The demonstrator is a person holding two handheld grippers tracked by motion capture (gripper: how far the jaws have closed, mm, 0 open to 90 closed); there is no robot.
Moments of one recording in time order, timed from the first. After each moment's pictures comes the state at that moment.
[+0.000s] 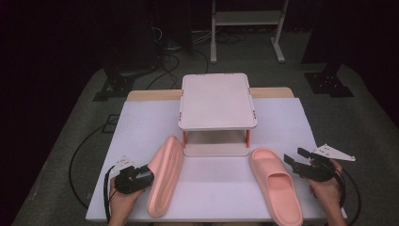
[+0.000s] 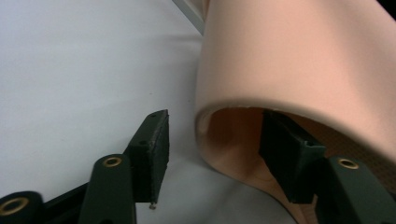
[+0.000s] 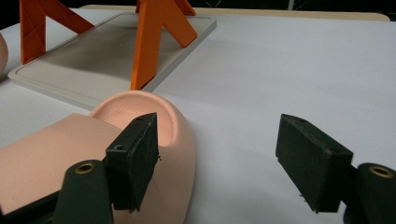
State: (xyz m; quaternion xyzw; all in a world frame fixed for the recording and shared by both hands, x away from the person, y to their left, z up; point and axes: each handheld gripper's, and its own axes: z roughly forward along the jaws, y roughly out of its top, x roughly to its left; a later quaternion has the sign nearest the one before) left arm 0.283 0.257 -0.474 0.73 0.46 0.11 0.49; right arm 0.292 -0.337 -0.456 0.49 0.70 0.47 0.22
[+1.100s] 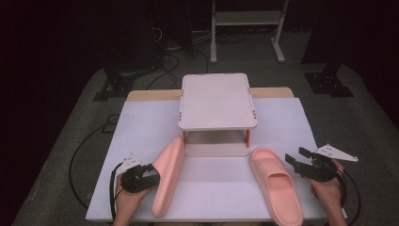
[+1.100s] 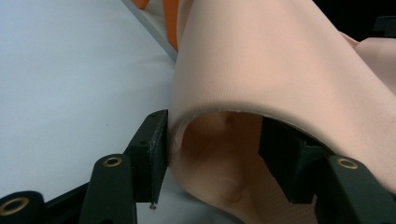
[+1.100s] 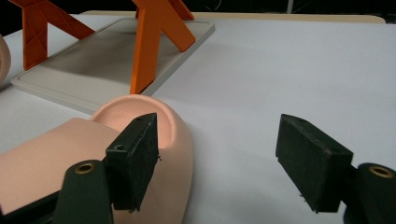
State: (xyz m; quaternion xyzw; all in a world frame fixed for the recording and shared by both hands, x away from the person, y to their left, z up) left arm 0.282 0.234 -0.460 0.74 0.43 0.12 0.50; right arm 0.290 -0.341 -0.454 0.49 0.69 0.48 0.22
